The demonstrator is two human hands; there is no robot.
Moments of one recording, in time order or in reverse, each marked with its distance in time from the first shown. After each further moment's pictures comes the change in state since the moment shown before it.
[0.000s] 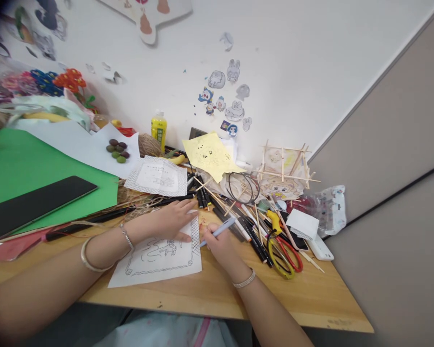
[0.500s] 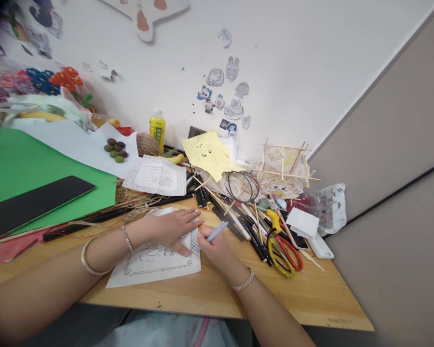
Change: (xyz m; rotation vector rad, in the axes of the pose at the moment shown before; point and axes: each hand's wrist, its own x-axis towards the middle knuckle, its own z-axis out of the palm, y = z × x) left_hand -0.002 0.010 -0.005 -0.240 -0.234 0.074; right_hand -0.004 -0.011 0.004 -0.117 -0.130 -0.082
